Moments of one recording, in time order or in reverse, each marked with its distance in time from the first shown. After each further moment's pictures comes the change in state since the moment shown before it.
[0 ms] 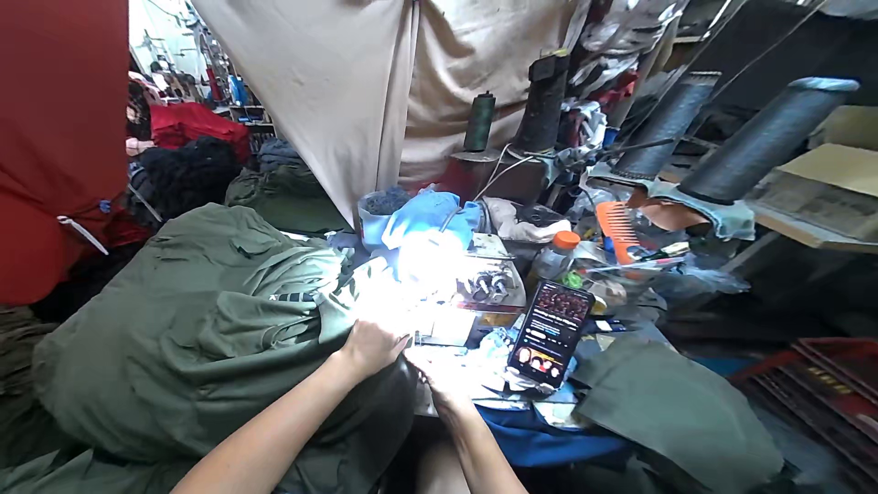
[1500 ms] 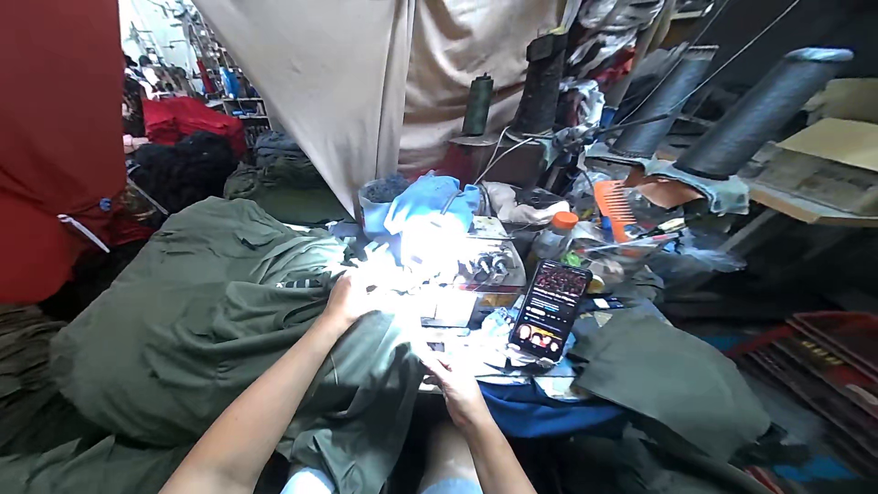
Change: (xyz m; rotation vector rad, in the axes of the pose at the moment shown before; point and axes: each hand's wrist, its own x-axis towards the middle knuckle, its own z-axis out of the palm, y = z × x) left_hand 0.013 -0.060 -0.016 -0.268 -0.104 -0.386; right_hand -0.042 0.023 -0.010 0.134 0.044 0.047
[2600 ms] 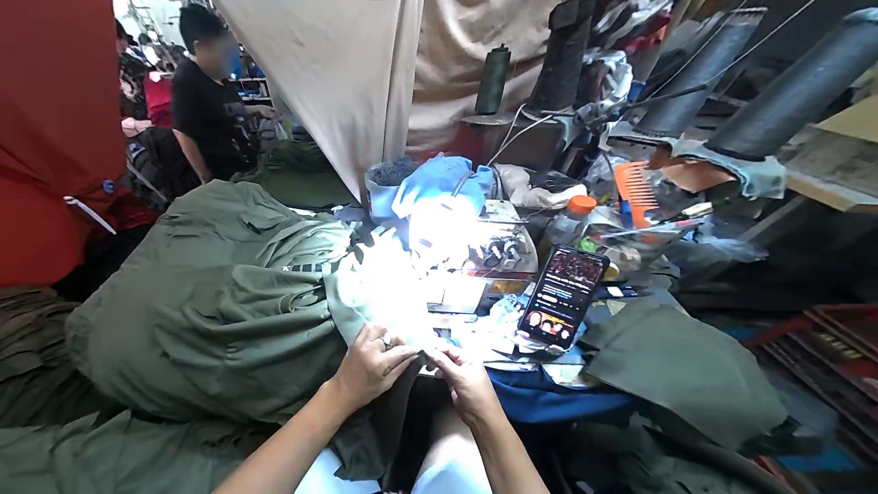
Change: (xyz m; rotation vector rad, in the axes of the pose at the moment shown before) left_hand -0.120 0.039 0.038 -0.008 0.267 0.476; right_hand -0.021 -0.010 0.005 0.055 -0.029 -0.054
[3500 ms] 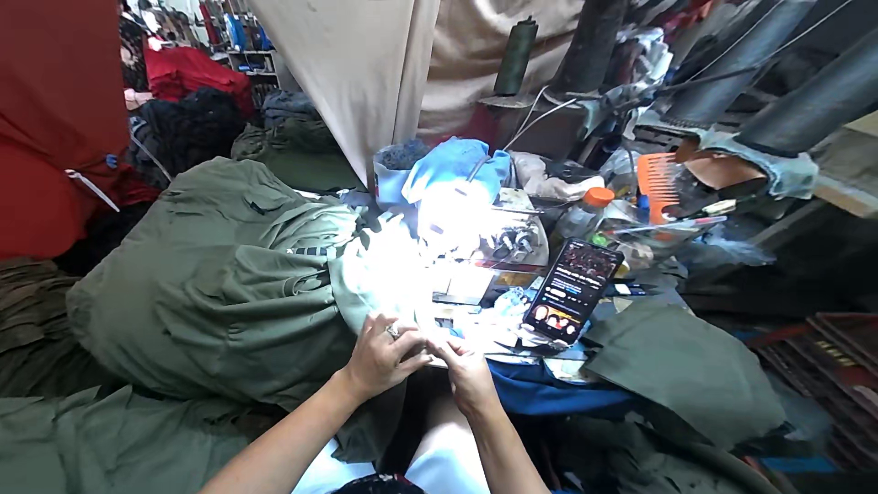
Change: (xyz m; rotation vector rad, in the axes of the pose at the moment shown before) left_hand -0.002 0.007 0.019 0.055 0.100 -0.034; right_hand 0.000 -0.002 0.007 -0.036 -0.003 -0.091
